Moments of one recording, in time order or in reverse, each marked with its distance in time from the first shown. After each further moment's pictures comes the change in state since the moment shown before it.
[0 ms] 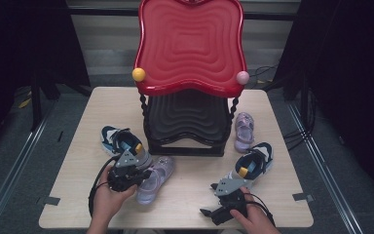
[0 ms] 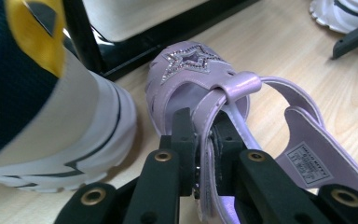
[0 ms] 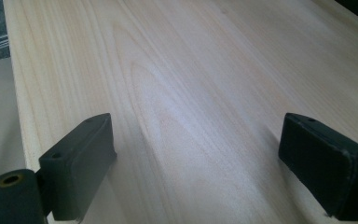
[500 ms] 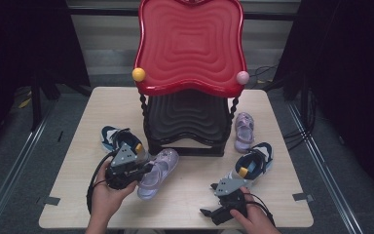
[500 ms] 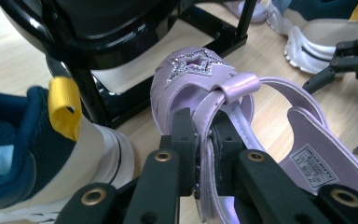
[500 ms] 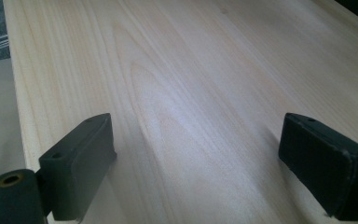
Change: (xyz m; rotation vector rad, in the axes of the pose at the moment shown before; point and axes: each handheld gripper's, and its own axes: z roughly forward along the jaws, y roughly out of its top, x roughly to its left) left arm -0.013 0.024 -0.024 -0.102 0.002 0.049; right arm 0.000 0.000 0.000 0.001 0.000 0.002
